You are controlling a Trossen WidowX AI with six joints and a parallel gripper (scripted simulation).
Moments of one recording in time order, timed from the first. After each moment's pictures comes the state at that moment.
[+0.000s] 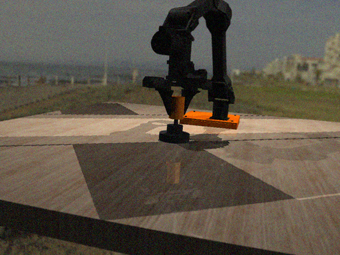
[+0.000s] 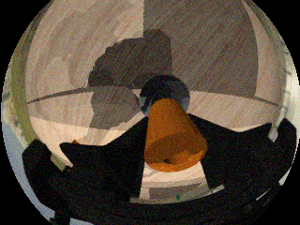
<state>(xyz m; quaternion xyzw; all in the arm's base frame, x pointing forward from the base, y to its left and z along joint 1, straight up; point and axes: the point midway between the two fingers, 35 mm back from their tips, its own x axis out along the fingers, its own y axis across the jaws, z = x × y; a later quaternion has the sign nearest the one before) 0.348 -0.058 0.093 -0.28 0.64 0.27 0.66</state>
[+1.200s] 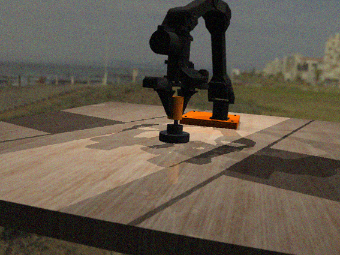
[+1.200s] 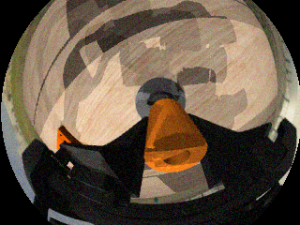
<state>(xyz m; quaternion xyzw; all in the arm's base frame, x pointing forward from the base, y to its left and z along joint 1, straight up) 0.355 -0.060 0.092 -0.35 0.60 0.34 0.63</state>
